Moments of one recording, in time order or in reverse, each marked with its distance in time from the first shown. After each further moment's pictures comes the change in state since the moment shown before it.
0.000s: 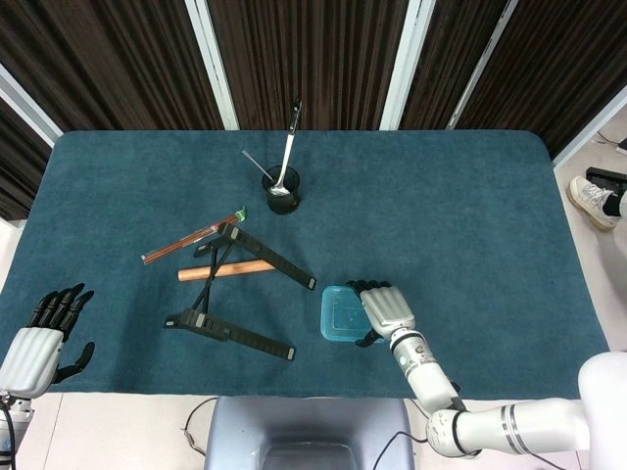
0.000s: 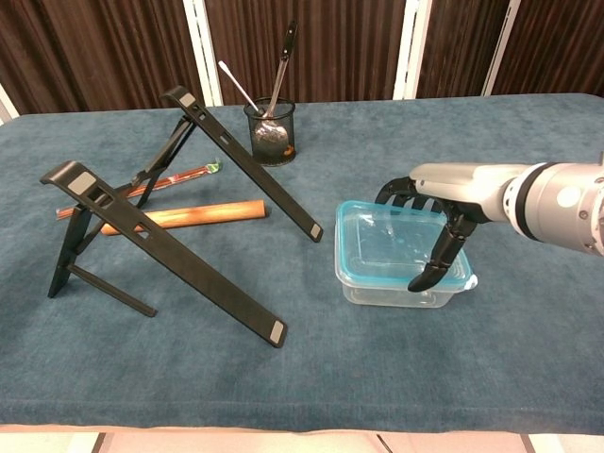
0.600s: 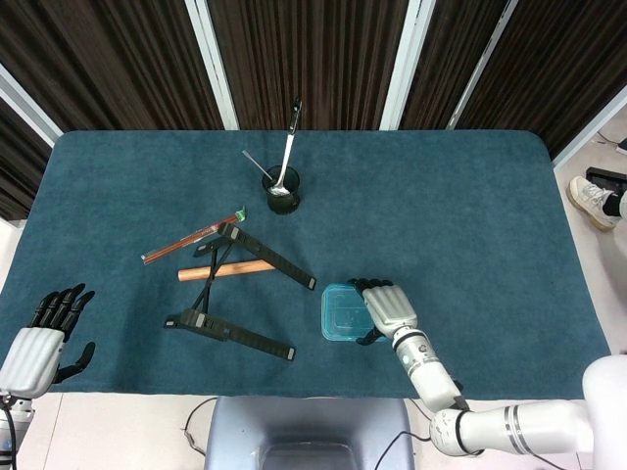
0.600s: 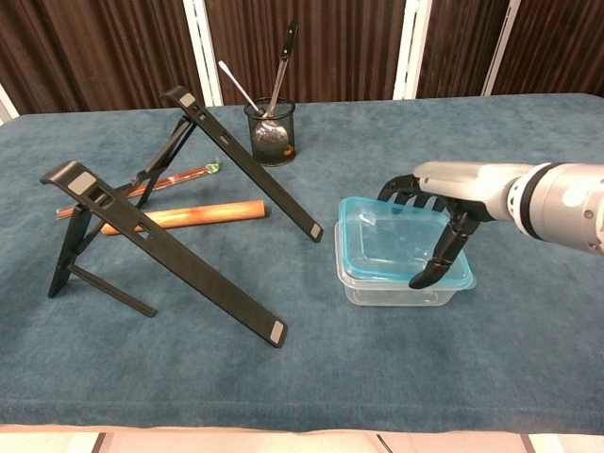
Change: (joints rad) left arm -0.001 -0.002 0.000 -0.001 -0.001 -0.003 0.005; right arm -0.018 -0.002 0.001 0.024 -0.036 -0.018 0.034
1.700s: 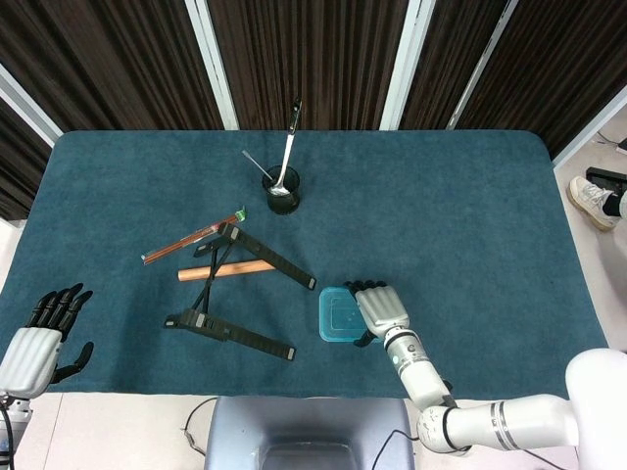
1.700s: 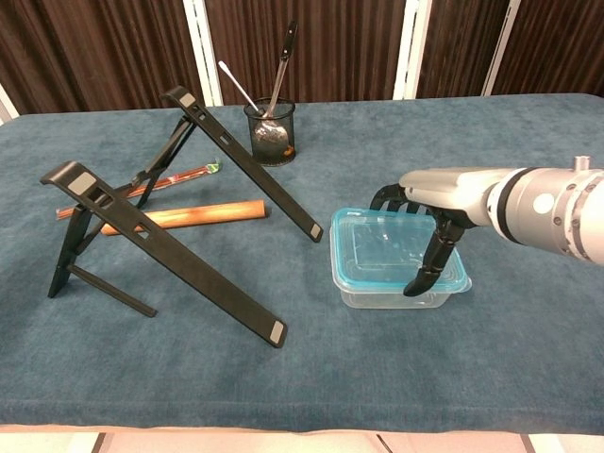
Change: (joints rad) left arm 0.003 0.006 0.000 0.003 0.002 0.007 -0.021; right arm 0.056 -0.042 0.010 0.006 0.106 0.025 -0.129
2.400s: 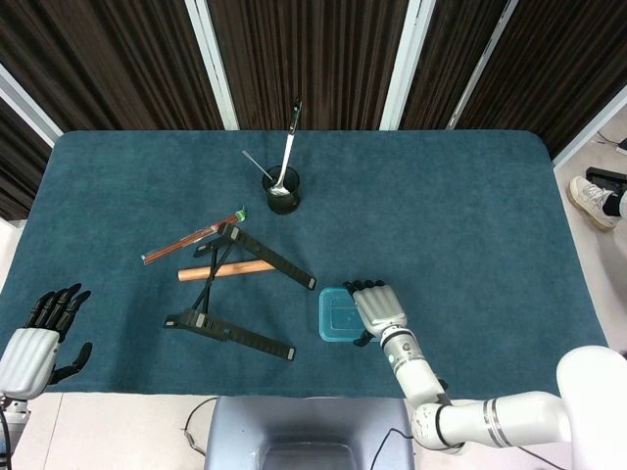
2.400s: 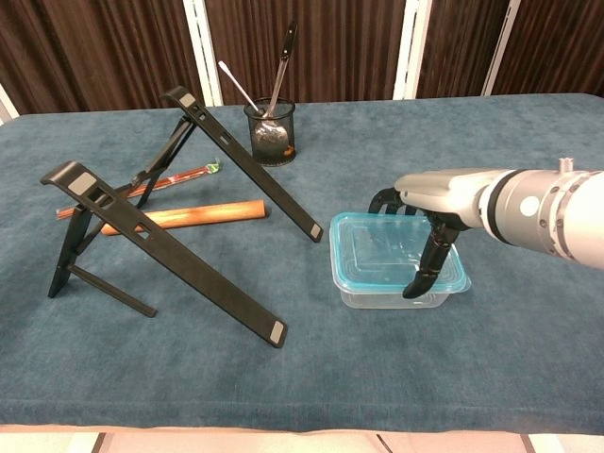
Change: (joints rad) left arm 0.003 0.005 0.000 0.000 0.004 0.006 -0.018; right arm 0.028 -0.021 -0.002 0.020 0.053 0.011 -0.053
